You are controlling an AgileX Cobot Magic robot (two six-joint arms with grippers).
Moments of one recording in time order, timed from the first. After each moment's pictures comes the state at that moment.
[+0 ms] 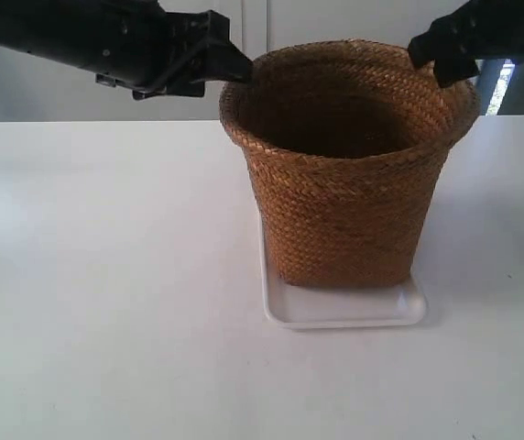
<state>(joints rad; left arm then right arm) -0.32 1.60 -1.39 -0.89 0.60 0.49 0.17 1.52 -1.50 -0.32 0.97 0.13</state>
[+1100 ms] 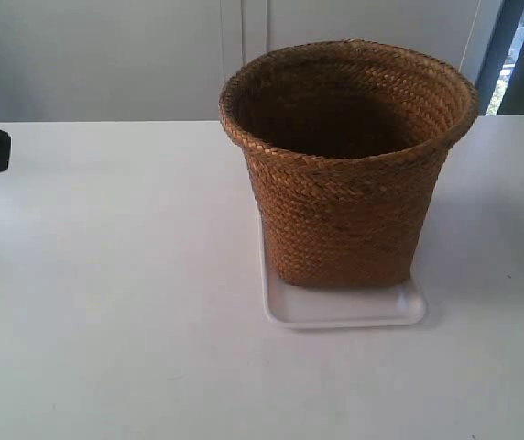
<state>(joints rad) -0.32 0.69 -0.82 -0.51 0.68 0.51 0.17 0.29 -0.84 -0.18 0.98 0.26</state>
